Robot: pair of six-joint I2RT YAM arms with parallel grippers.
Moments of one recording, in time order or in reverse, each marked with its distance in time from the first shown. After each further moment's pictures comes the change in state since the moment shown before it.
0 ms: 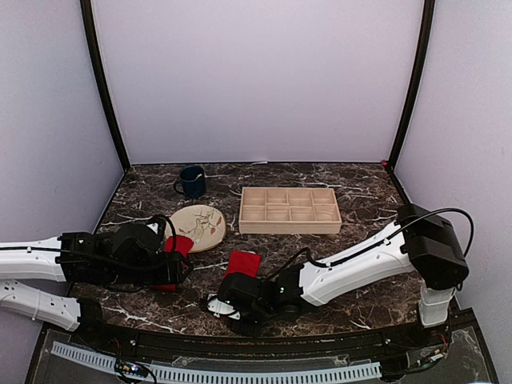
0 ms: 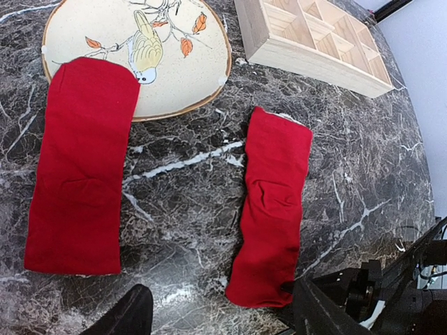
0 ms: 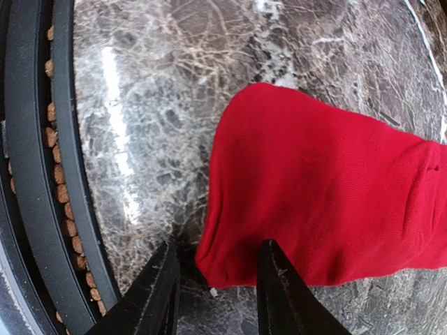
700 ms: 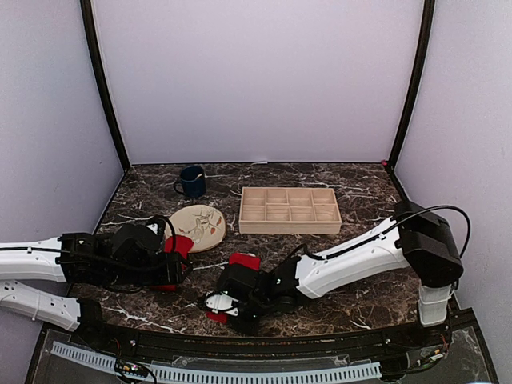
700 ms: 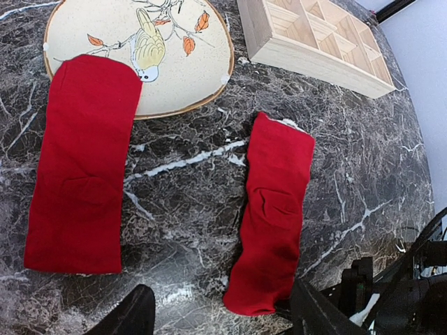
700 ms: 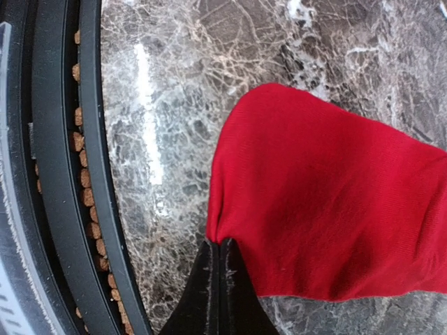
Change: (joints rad) left arm 0.000 -0.006 -0.010 0.000 -0.002 -0.011; right arm -0.039 0.025 0.046 -0.041 -0.145 0.002
